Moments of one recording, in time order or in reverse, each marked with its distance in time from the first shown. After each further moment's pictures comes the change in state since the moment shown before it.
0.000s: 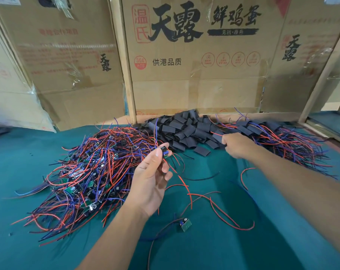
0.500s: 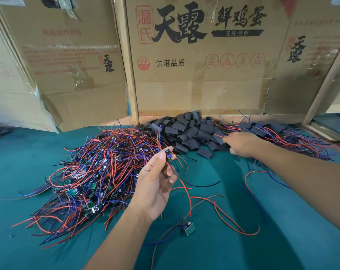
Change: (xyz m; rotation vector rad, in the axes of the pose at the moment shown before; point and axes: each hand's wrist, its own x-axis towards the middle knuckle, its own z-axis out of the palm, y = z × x) left_hand 0.002 -0.003 -0.002 -0.029 0.012 -0.016; right_hand 0.029 0.019 0.000 -0.390 0.023 -0.290
